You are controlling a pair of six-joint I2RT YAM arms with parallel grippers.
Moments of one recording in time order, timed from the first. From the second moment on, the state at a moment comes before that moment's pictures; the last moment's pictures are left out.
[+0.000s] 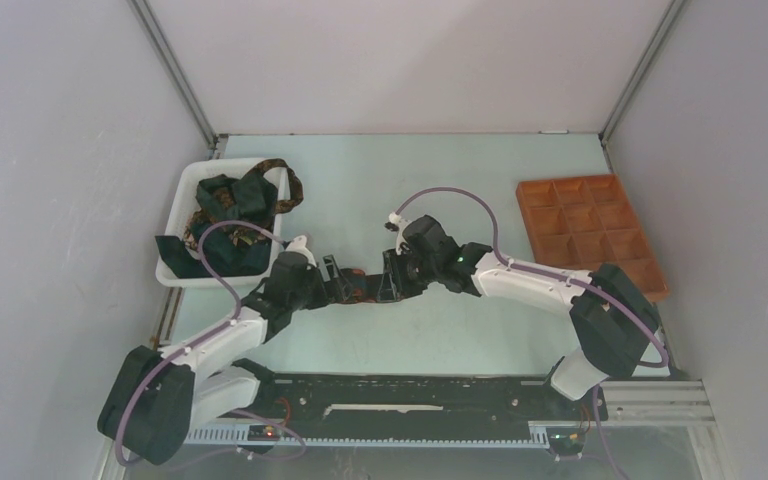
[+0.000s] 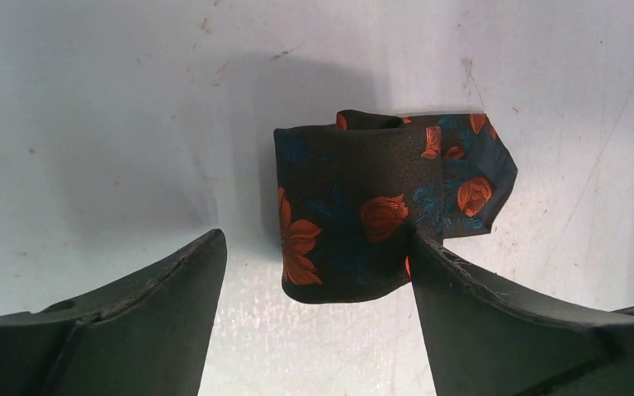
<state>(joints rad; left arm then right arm) -0.42 1.05 0.35 0.00 0.04 -0.63 0.87 1.59 1.01 -0.20 -0.32 0.61</state>
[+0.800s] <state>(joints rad) -0.42 1.22 0.39 0.12 0.17 -0.66 0.83 1.59 1.01 -0.18 -0.34 0.61</state>
